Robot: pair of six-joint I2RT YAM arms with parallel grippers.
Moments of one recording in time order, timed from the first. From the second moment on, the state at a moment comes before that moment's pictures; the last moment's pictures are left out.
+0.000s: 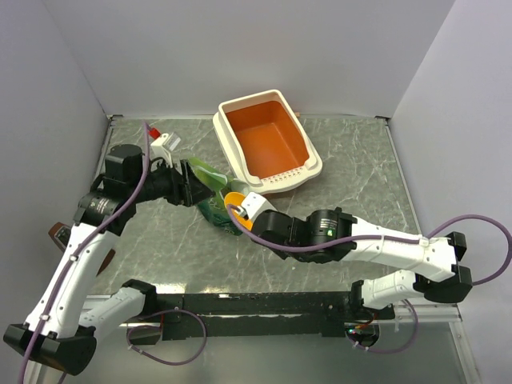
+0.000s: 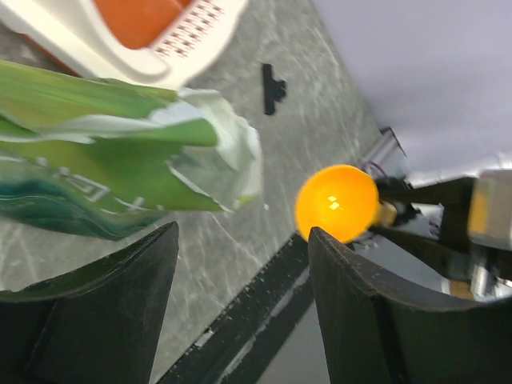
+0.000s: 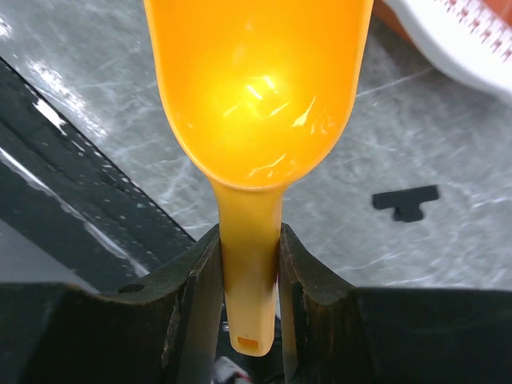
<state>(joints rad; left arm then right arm) -0.30 0.96 1.17 -0.67 0.61 -0.38 1.36 1.29 1.41 -1.17 0.48 0.29</state>
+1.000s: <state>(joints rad) -0.32 0.89 1.14 -0.69 0.81 -0.35 1.41 1.49 1.70 -1.23 0.49 0.03</state>
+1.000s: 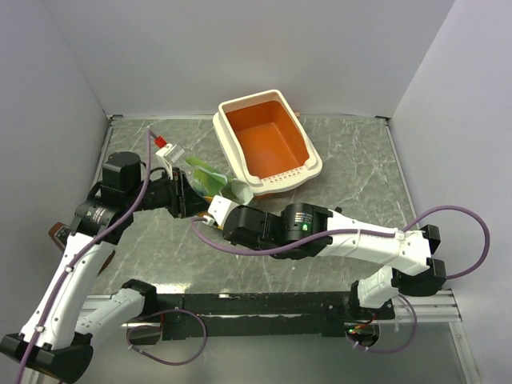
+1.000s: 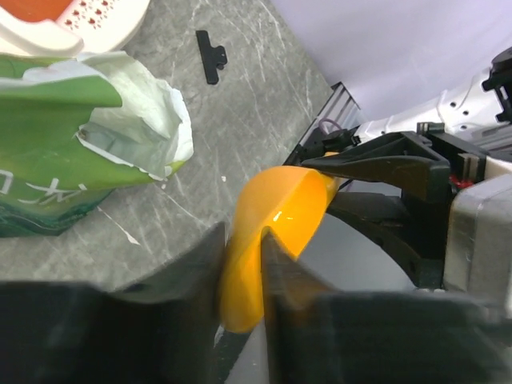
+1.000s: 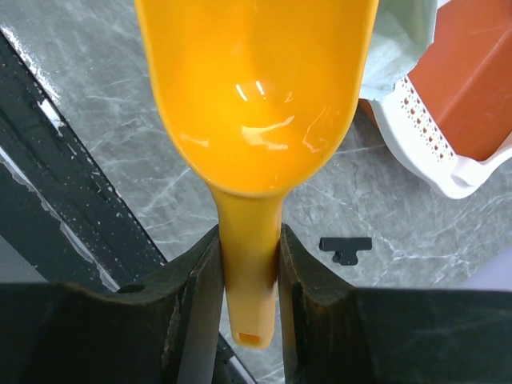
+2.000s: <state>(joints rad) -0.34 0.66 0.99 -0.41 0.60 -0.41 0.97 1.07 1.44 -0.64 0.17 0.23</state>
